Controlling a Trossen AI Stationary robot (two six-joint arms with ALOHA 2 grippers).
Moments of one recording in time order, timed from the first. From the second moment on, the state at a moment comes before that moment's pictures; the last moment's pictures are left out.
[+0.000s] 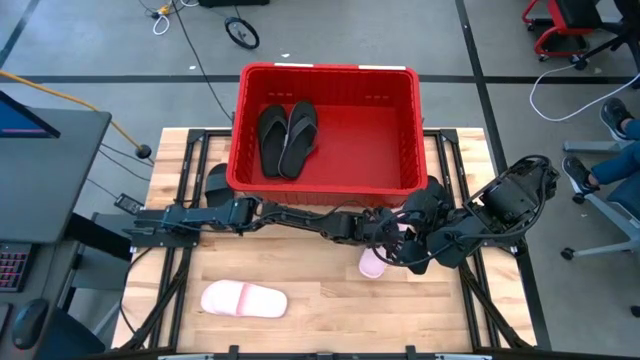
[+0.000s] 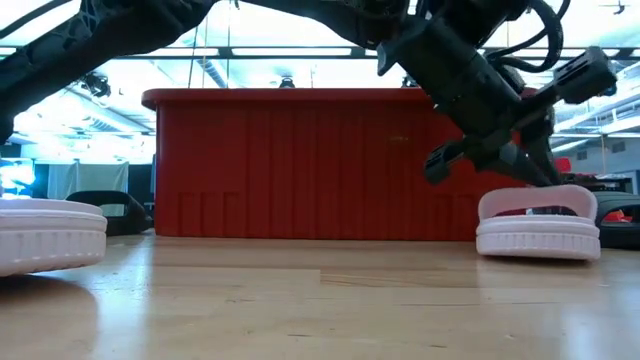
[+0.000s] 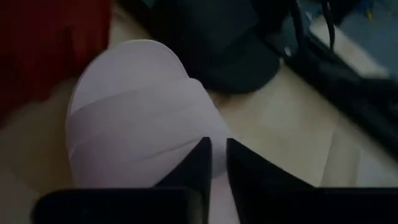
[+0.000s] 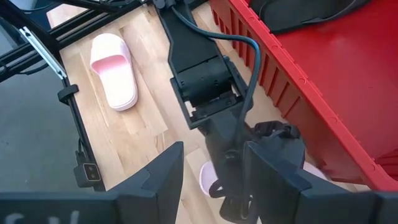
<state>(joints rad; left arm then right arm) -0.13 2.61 2.33 -0.41 -0.28 -0.75 0.59 1.56 2.07 -1.57 0.51 1.05</state>
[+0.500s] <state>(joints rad) -0.19 2.51 2.33 -0.52 -0.28 0.39 0.59 1.56 2.07 -1.57 0.51 1.04</state>
